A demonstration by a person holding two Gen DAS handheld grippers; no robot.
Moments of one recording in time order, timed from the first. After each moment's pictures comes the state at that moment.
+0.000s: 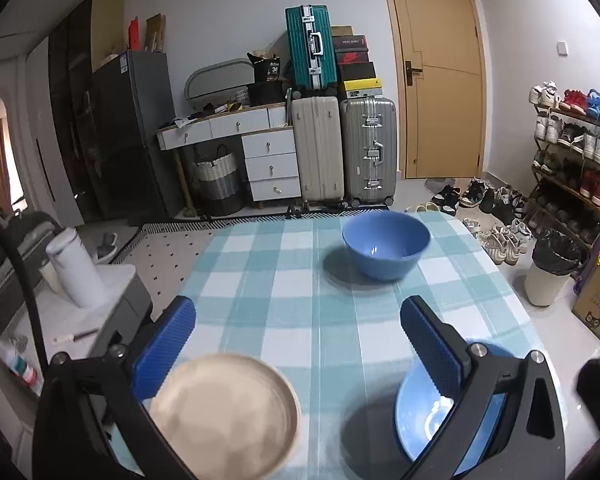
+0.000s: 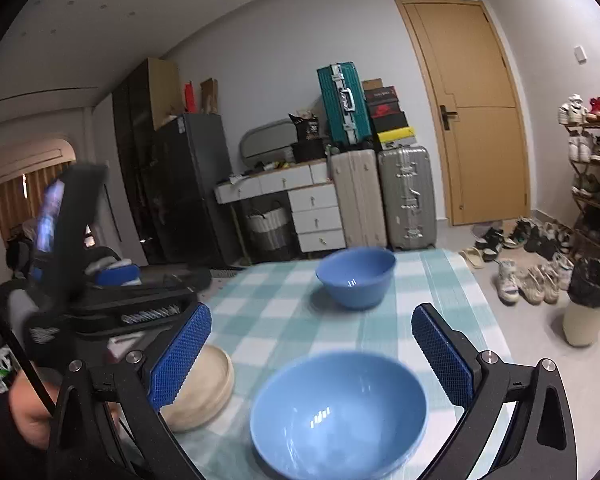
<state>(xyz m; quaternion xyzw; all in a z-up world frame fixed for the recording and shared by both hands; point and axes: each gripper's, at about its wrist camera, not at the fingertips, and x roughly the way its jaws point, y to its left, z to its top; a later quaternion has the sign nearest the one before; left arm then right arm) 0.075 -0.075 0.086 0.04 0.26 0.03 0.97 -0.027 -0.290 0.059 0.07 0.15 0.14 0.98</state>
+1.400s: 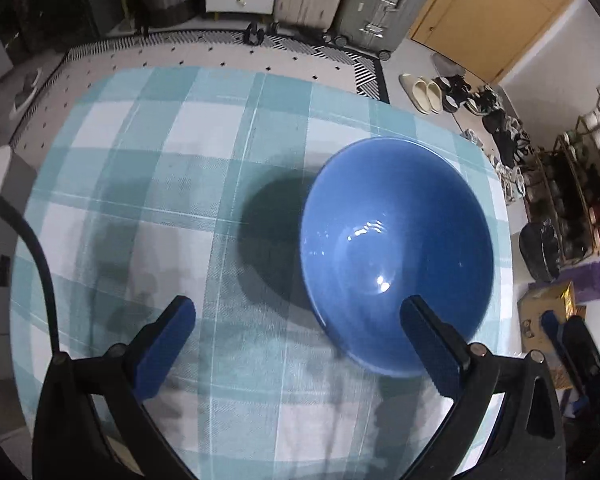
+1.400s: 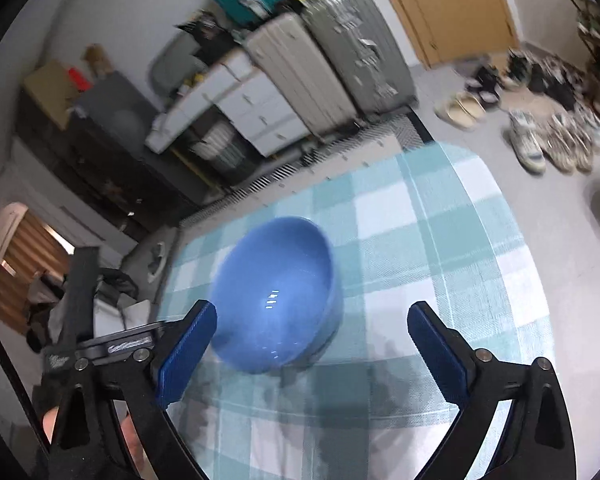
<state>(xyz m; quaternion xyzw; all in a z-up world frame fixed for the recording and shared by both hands) 0.400 -0.094 -0.029 -0.12 0.60 -0.02 0.79 0.349 -0.389 -0.004 0.24 0.43 0.11 0.86</state>
